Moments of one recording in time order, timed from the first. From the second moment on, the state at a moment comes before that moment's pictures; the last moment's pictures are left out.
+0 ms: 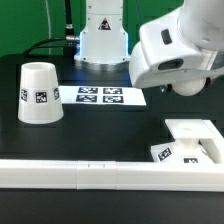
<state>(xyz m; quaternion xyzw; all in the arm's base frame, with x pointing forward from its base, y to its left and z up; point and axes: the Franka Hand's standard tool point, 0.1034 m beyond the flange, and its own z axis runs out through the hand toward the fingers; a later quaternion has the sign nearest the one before) 0.513 0.113 0.081 -0.92 -0.06 0.37 0.07</state>
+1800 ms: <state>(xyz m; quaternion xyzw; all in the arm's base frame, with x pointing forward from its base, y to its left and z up) 0.629 0.070 0.150 -0.96 -0.14 -0.24 0.01</state>
